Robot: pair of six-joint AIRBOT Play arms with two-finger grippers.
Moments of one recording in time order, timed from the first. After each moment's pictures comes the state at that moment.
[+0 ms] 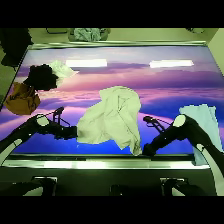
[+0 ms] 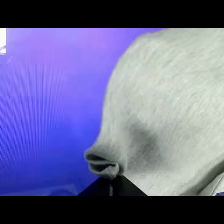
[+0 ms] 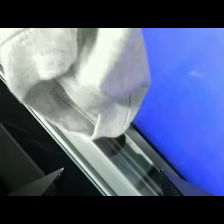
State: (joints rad) left arm -0.12 -1.28 0.72 1.09 -0.98 -1.56; right arm 0.06 -1.19 0.69 -1.08 1.36 0.80
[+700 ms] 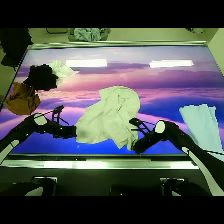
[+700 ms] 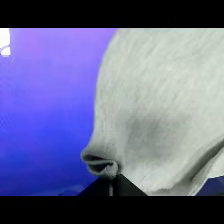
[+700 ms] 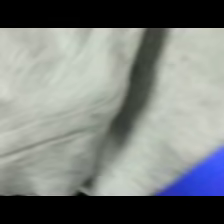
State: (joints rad) left arm -0.12 -1.23 0.75 1.09 -1.02 -1.52; right arm 0.31 -1.23 0.68 -1.10 1.06 0.95
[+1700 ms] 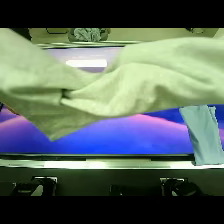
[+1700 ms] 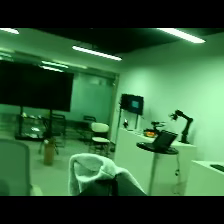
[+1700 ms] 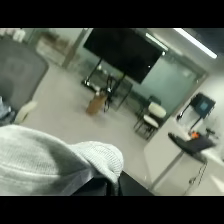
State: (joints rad) left arm 0.03 -0.73 1.84 1.09 -0.78 -1.47; right arm 0.31 -0.66 1.79 -1.86 1.00 1.11
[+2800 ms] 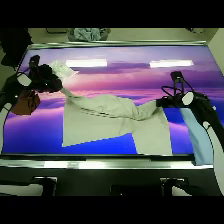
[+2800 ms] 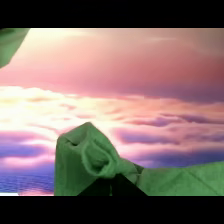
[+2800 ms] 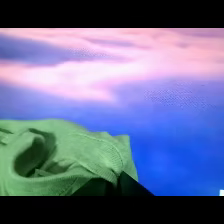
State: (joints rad) left arm 0.03 -1.58 1.46 1.23 -0.88 -1.50; right arm -0.05 -1.36 1.08 -1.32 0.71 1.27
